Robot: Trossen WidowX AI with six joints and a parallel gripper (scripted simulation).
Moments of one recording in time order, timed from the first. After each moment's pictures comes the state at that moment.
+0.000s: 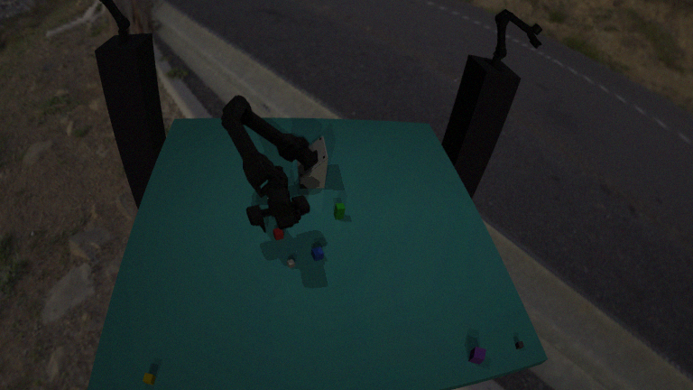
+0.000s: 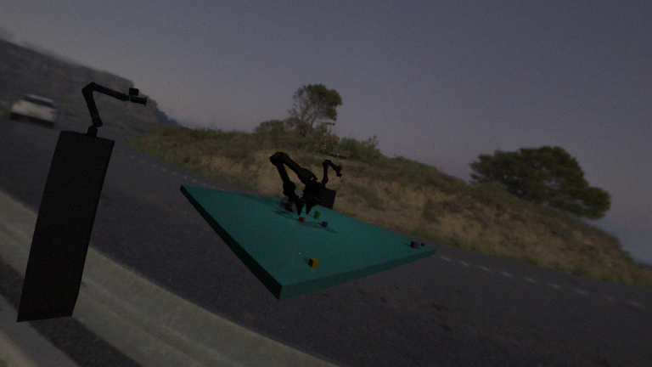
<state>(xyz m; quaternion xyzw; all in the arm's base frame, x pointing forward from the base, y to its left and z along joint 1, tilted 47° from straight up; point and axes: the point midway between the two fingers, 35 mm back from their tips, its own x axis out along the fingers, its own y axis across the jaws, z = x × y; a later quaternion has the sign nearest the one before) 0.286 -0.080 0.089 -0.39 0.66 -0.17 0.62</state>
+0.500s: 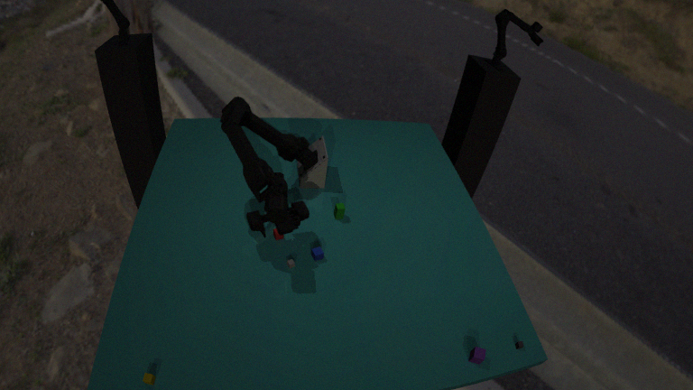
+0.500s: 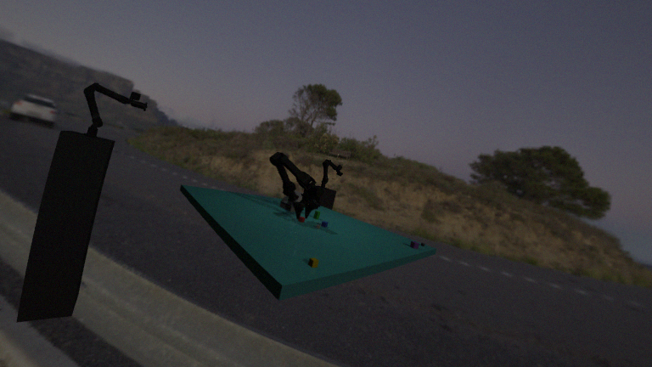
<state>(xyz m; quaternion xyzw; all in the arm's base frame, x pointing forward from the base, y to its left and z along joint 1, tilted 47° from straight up) 0.289 -0.097 0.074 -0.39 0.66 -0.17 0.62</state>
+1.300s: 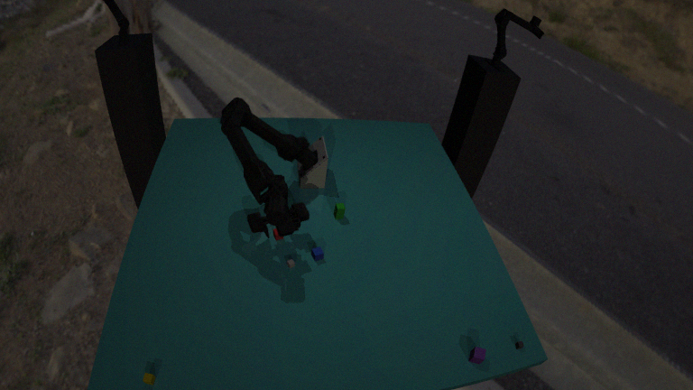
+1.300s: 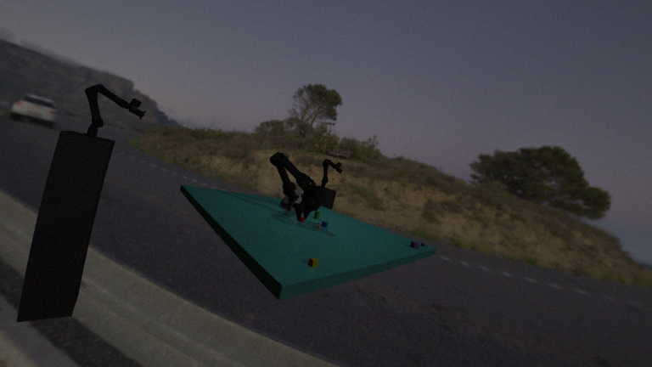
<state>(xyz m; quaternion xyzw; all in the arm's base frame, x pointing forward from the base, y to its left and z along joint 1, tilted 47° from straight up) 0.287 -0.104 0.067 -0.39 0.66 -0.17 0.62</state>
